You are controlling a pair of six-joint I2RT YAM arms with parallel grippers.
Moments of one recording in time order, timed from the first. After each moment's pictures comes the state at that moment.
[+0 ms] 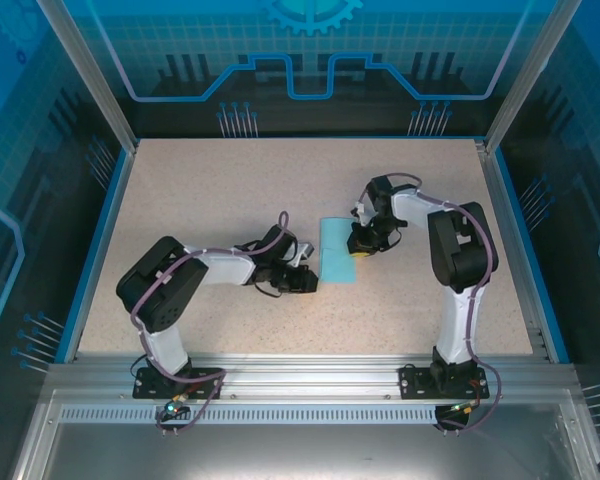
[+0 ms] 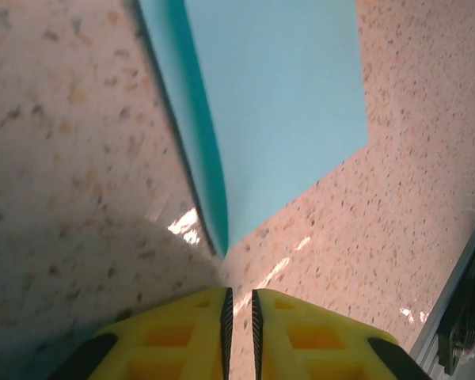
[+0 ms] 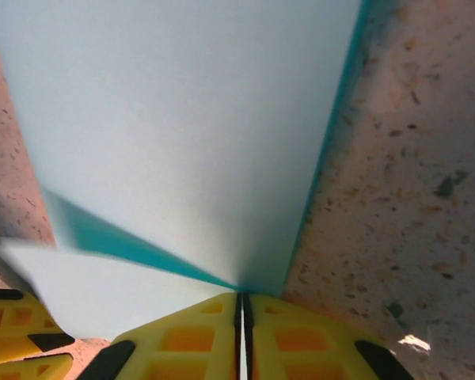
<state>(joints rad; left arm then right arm) -0.62 1.78 0.83 -0.07 0.54 -0.59 0.27 2.03 1.35 -0.82 -0.49 0.18</state>
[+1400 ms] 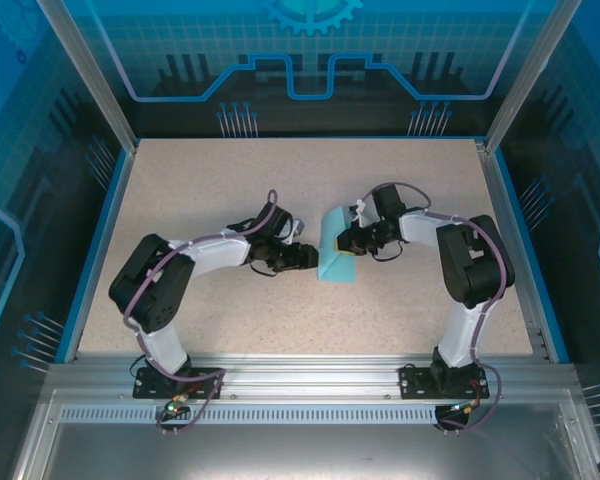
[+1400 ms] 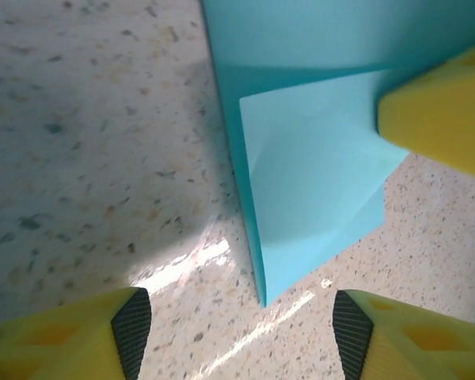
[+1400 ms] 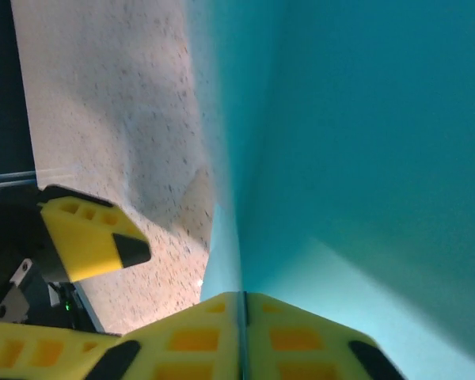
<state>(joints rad) -0.53 1.74 0.99 -0.25 0.44 -0.61 0.27 1.88 1.05 -0.30 -0.77 0.39</state>
